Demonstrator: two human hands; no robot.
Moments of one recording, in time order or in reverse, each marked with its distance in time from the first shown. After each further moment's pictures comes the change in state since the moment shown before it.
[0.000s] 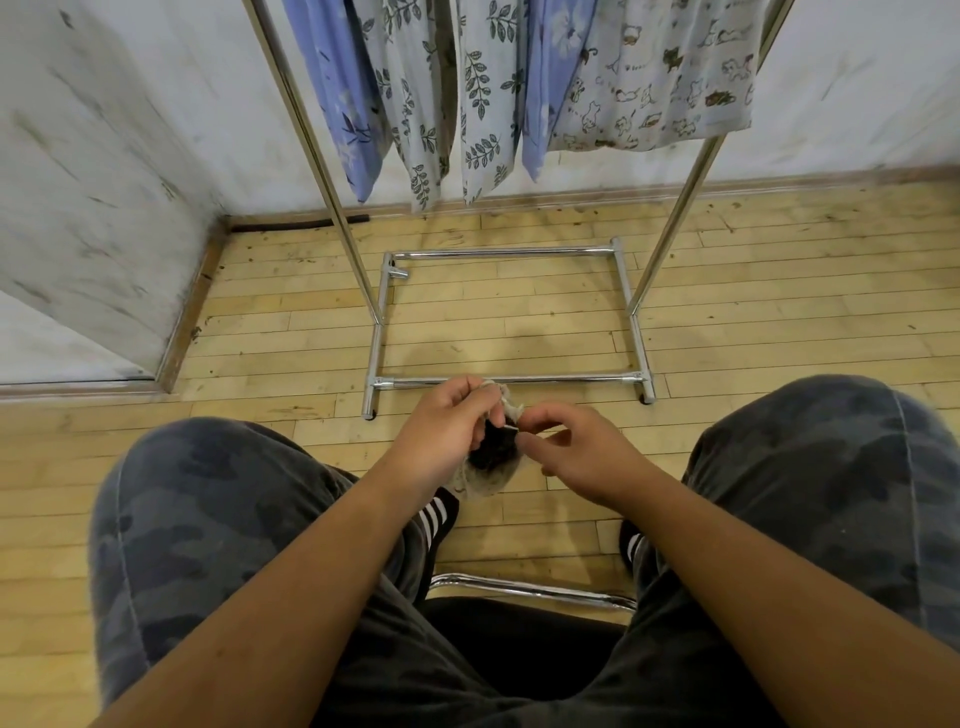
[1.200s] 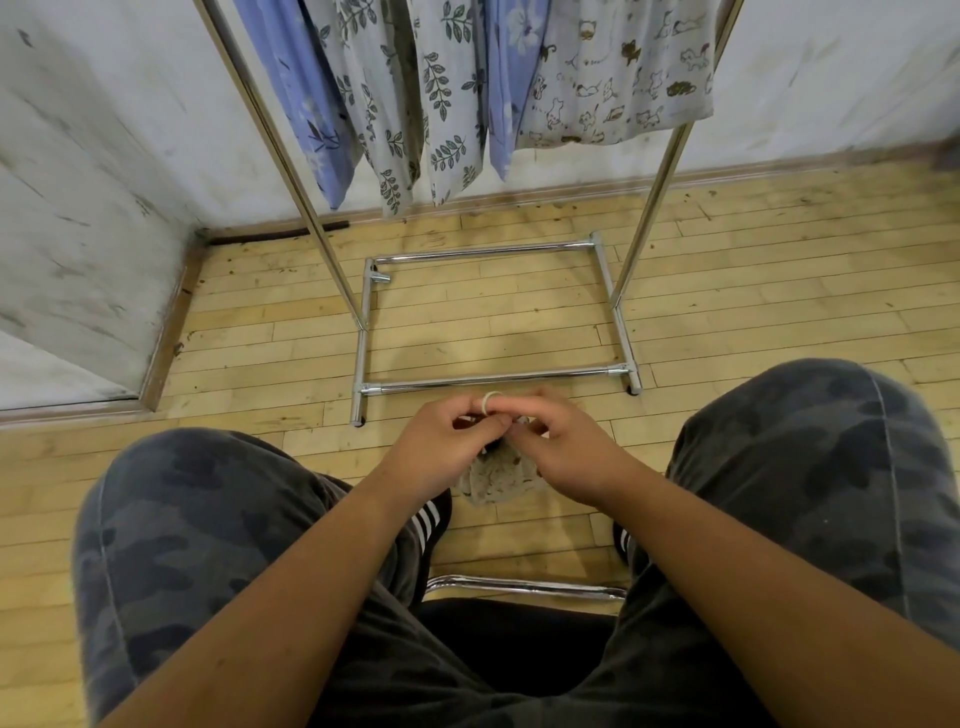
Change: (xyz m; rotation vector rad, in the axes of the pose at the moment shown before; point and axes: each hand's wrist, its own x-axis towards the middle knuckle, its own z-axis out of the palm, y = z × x) left_hand 0.004 -0.011 0.010 0.148 -0.075 0.045; right_hand -0.015 -0.020 -0.002 0.039 -0.003 -0.116
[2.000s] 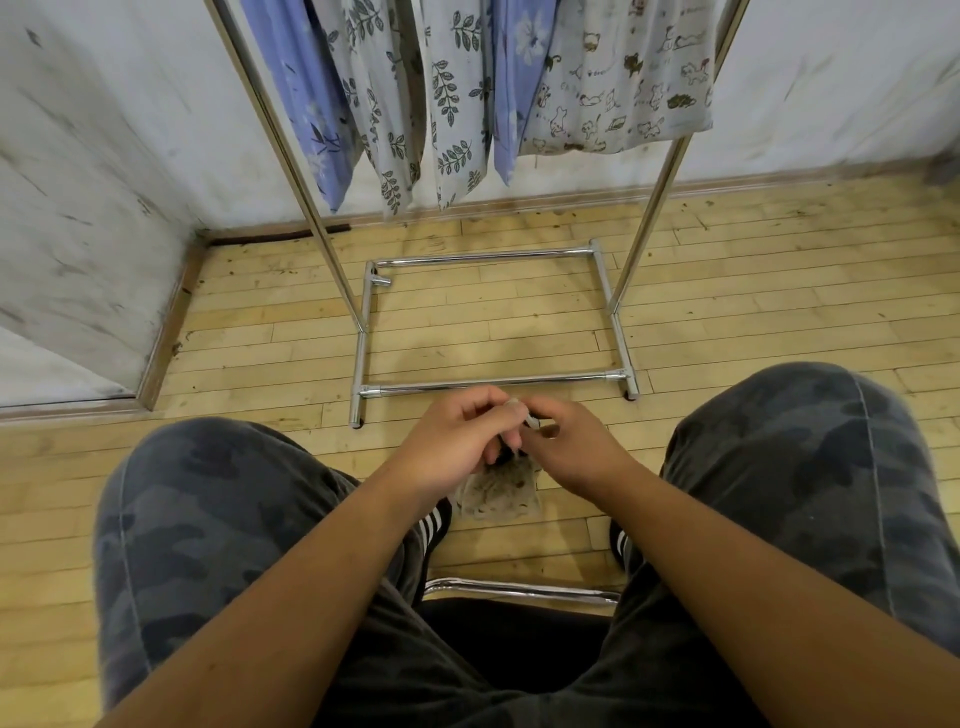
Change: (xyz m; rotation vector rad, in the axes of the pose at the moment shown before) left_hand -0.017 0.028 0.001 -0.113 -0.114 0.036; right_hand 0.005 0.015 0.001 0.000 0.074 0.047
